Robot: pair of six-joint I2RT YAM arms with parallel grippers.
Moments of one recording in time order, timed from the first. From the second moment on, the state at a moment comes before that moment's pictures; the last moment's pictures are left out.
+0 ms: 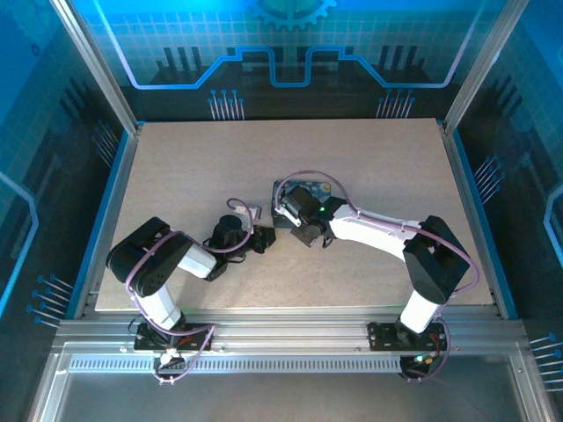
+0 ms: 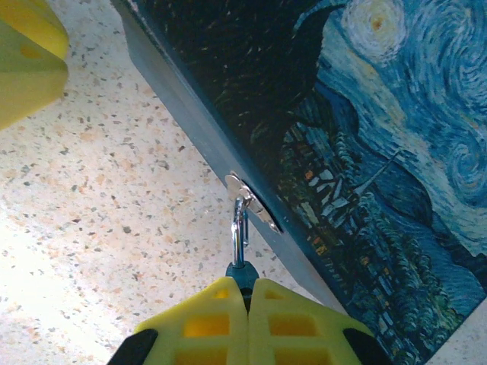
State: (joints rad) left arm -0.52 1.72 0.39 0.89 0.26 -0.54; right arm 0.81 1.70 1.17 -0.64 0.30 -0.14
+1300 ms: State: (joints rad) left arm -0.49 1.75 0.39 0.91 0.28 -0.54; right arm 0.92 1.68 1.01 -0.22 0.46 -0.48
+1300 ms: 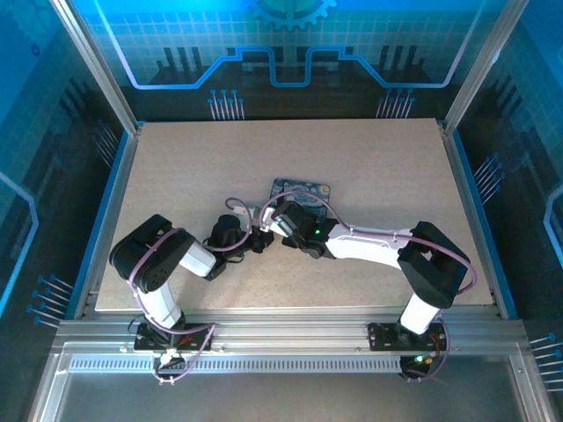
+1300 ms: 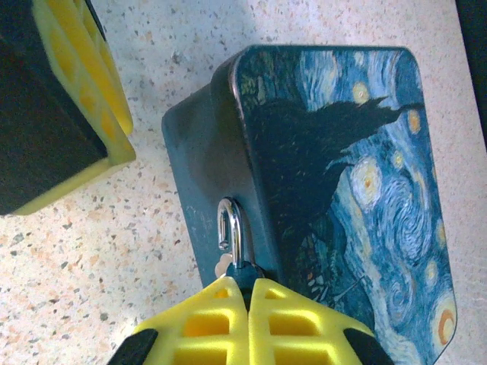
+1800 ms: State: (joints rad) left arm -0.48 1.43 0.34 0.68 0.24 -0.50; right arm 0.92 1.55 1.02 -0.27 0.39 -0.27
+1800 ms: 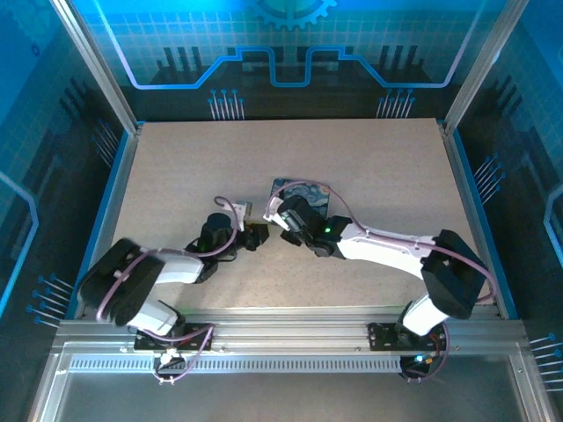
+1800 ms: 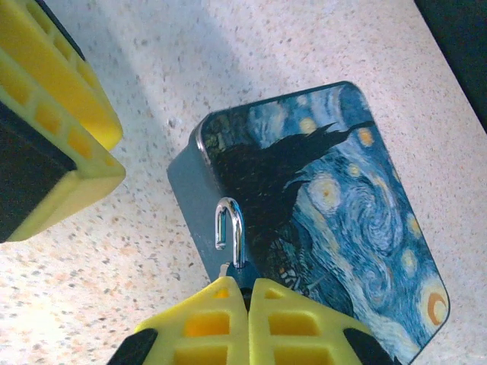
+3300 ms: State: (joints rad) left arm -0.47 0.41 0.48 -0.61 -0.12 -0.43; right arm 1.02 1.81 1.02 -0.04 0.04 0.92
